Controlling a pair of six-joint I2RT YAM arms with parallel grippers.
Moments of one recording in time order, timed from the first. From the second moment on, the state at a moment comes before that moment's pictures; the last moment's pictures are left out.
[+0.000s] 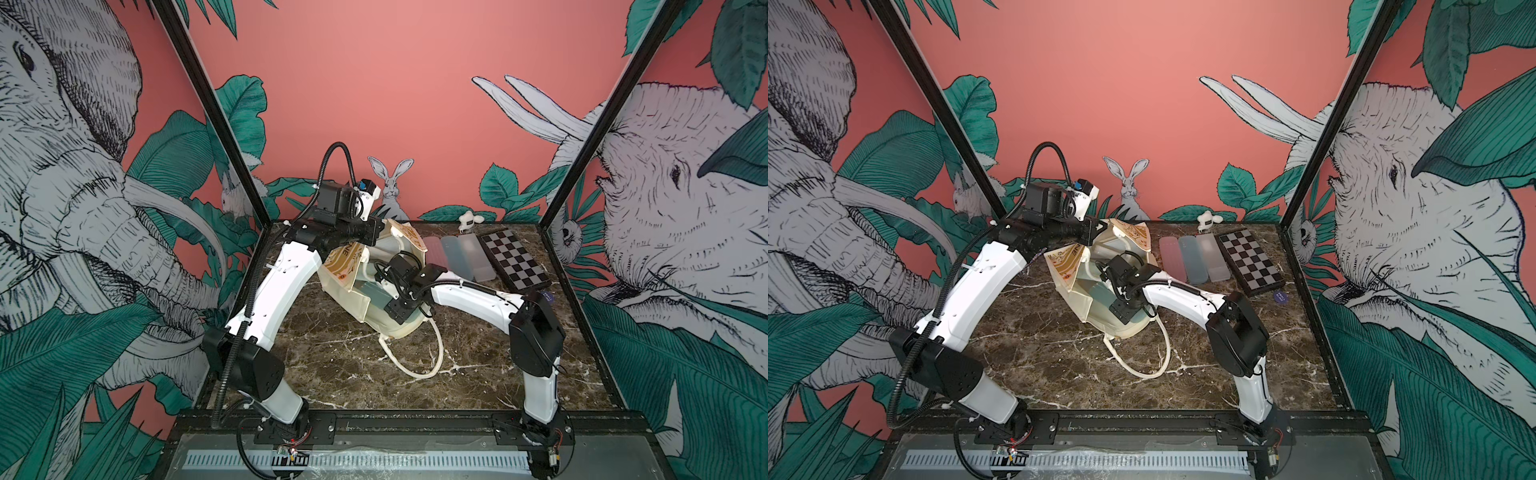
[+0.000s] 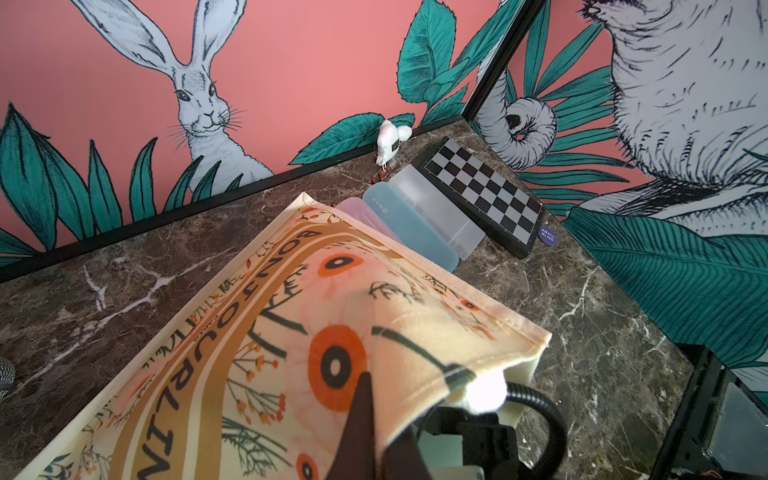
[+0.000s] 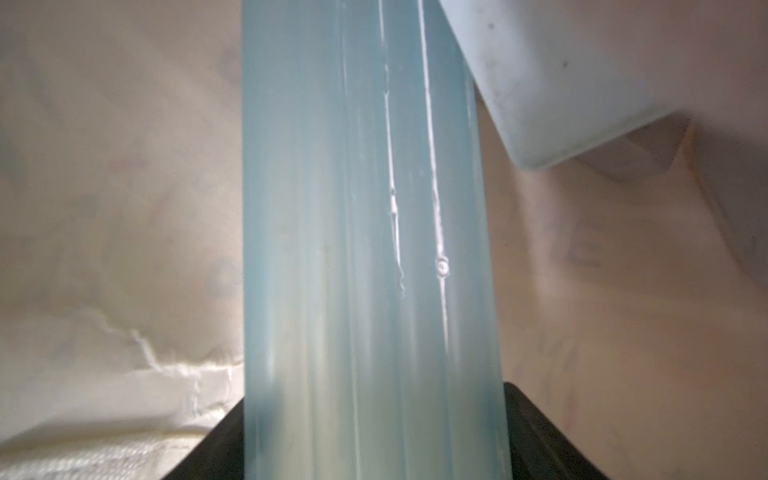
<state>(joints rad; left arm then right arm) -0.41 1.59 1.72 -0.70 0.34 -0.05 0.88 1.94 1.60 -0.84 0.06 -0.03</state>
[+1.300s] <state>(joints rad) -0.41 1.58 1.72 -0.67 0.01 -0.15 0.90 1.29 1.07 -0.65 0.03 0.06</state>
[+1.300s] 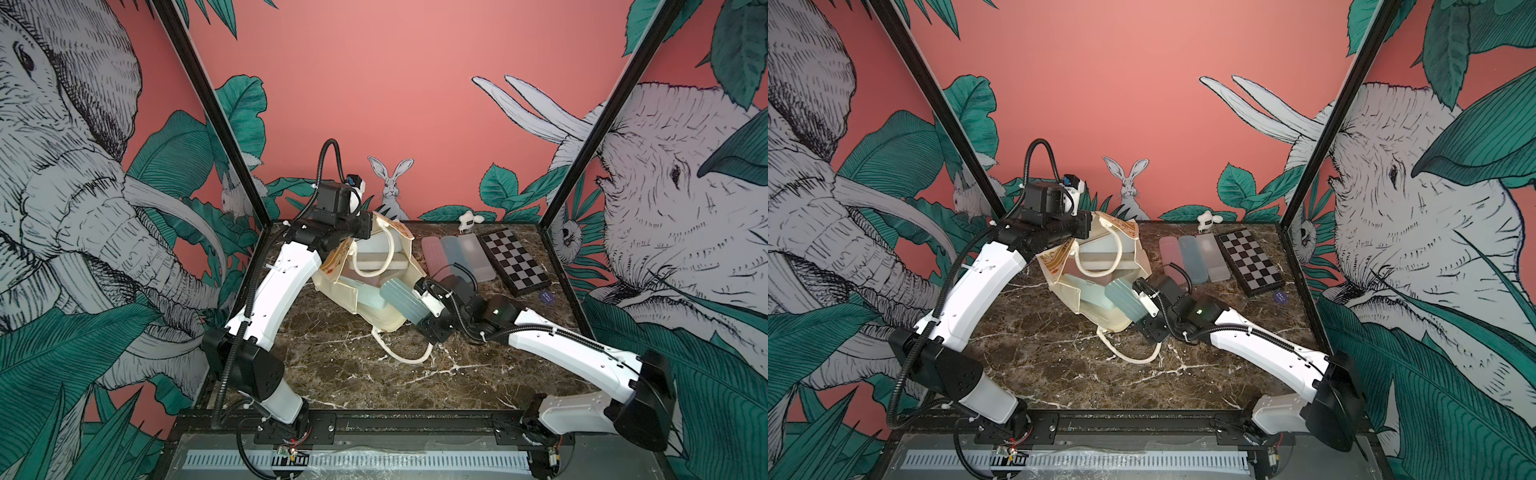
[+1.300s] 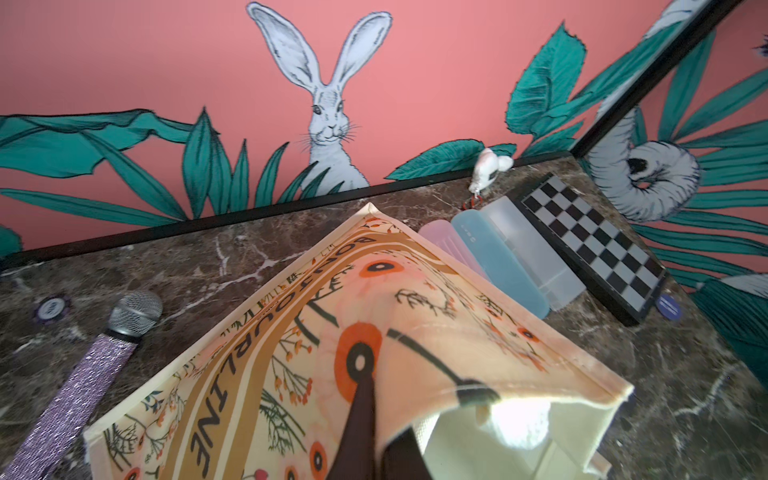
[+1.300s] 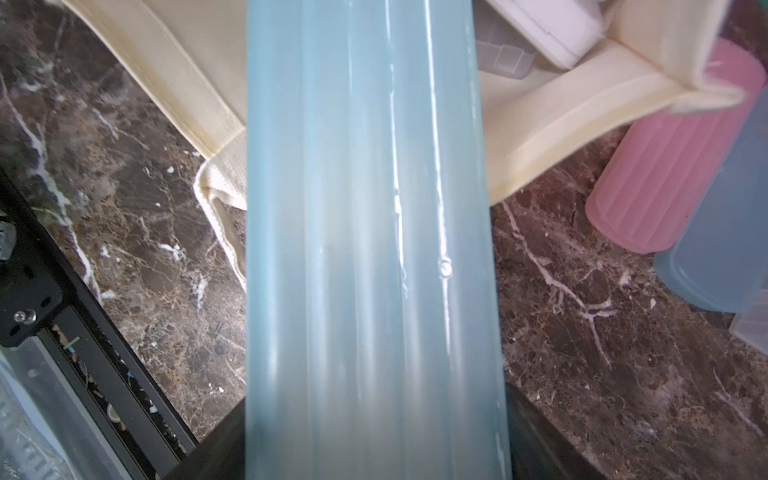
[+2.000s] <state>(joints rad) -0.37 1.32 1.55 -0.79 -0.30 -0.21 0.77 1.42 1.09 -0.54 0.20 0.22</state>
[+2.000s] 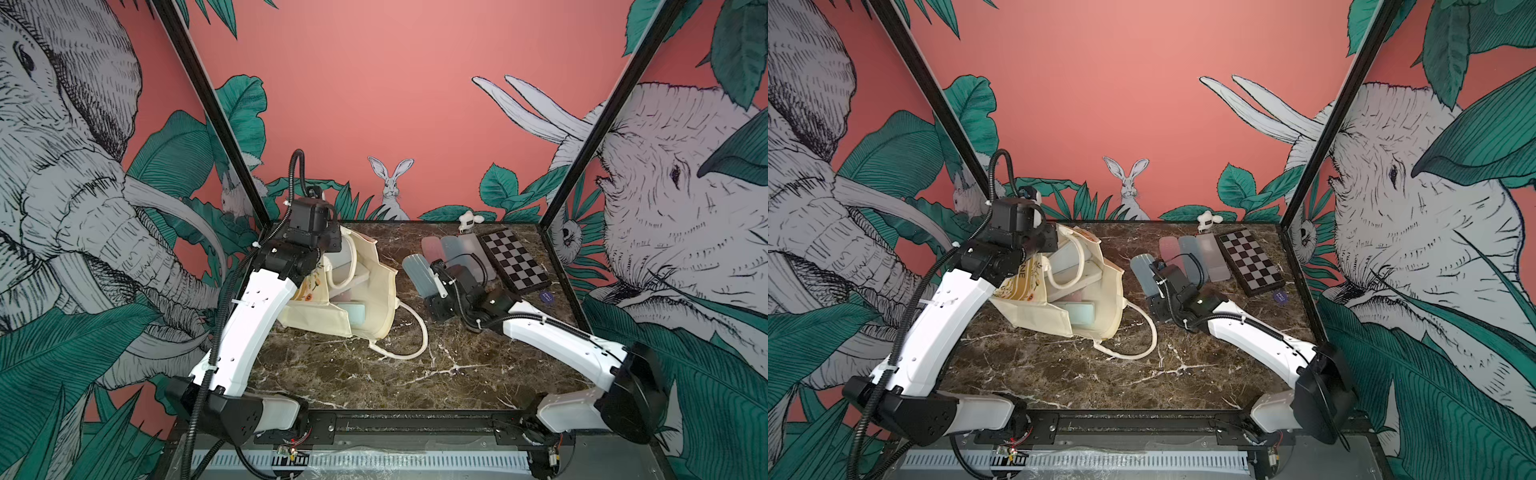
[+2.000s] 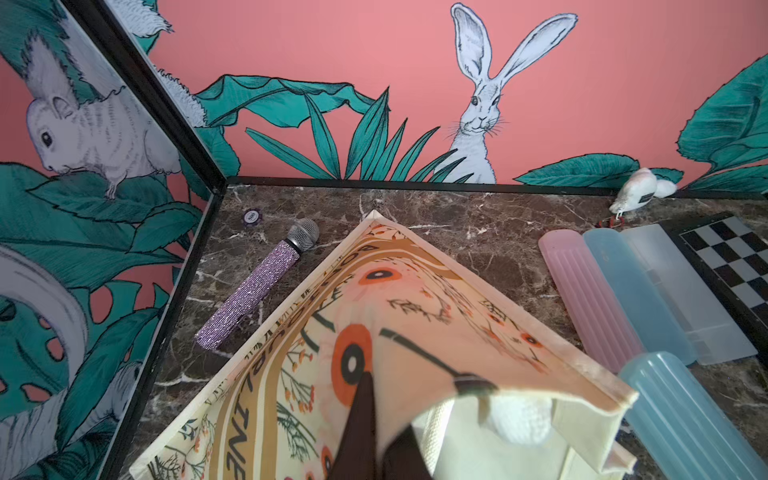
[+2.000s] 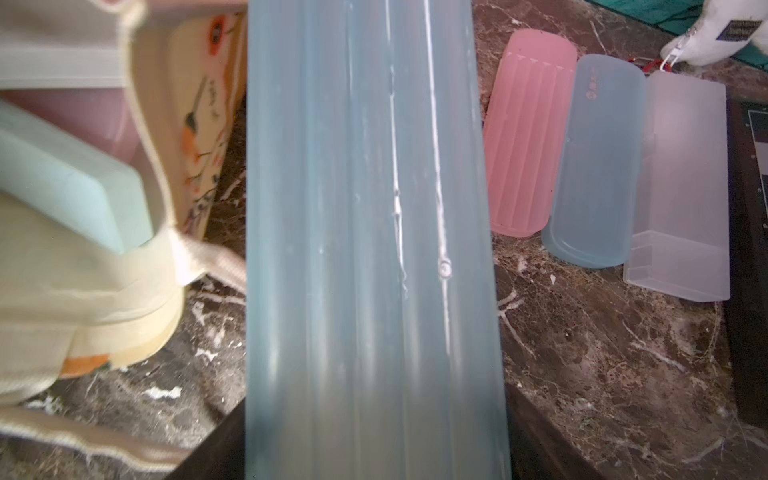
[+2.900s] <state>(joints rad) -0.14 1.19 1.40 -0.74 0.05 -0.37 0.68 2.21 1.91 -0.75 0.39 0.37</state>
